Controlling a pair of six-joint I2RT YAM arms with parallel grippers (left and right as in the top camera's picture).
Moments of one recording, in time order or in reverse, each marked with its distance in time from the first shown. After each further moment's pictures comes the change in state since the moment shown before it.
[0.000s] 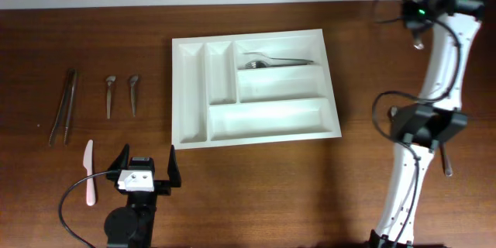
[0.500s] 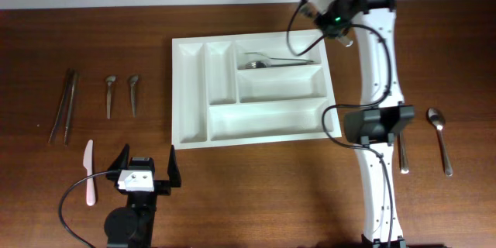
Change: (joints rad) left arm 0.000 0.000 0.000 0.000 0.000 0.000; right arm 0.362 -0.007 0.027 -0.203 -0.045 -0.315
